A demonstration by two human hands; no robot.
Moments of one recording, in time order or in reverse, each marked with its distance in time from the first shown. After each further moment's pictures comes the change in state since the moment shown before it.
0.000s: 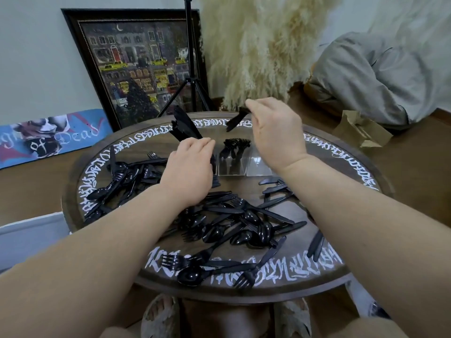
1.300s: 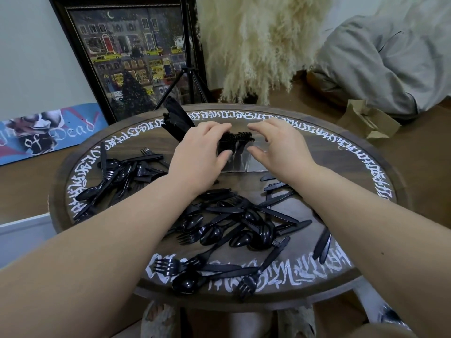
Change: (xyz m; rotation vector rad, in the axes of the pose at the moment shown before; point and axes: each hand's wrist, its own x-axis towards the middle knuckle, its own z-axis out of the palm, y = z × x) left_hand 0.024 0.013 0.012 -0.283 0.205 0.052; right_hand -0.037 0.031 0.012 0.079 -0.490 0.196
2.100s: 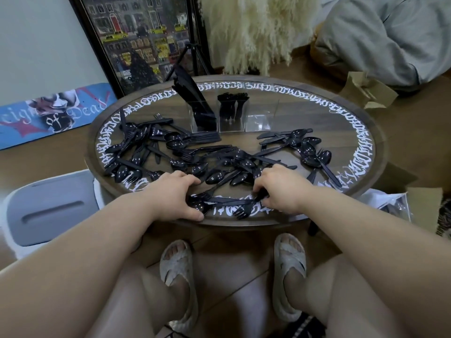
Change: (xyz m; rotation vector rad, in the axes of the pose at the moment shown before) left_hand -0.146 -0.009 -0.041 0.245 -0.774 -0.197; right_hand -0.144 -0.038 -0.014 -0.227 -0.730 -0.065
